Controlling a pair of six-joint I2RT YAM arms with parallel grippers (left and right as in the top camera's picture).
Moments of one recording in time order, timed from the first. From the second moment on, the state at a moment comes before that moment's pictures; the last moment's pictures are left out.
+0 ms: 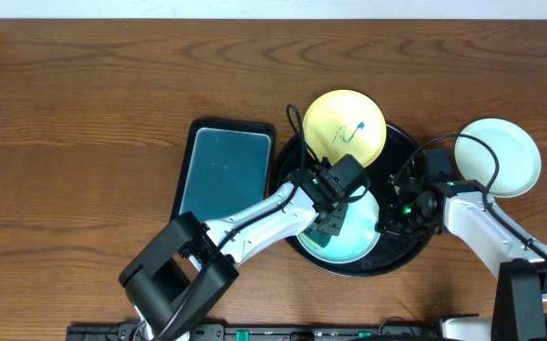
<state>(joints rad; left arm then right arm) -0.89 1.86 1.21 -0.69 0.01 -0.54 0.11 1.53 0.70 -0.66 -0.39 0.31</state>
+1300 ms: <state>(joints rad) -0.89 1.84 1.21 -0.68 0.04 -0.54 0.11 1.53 0.70 -0.66 -0.39 0.31</state>
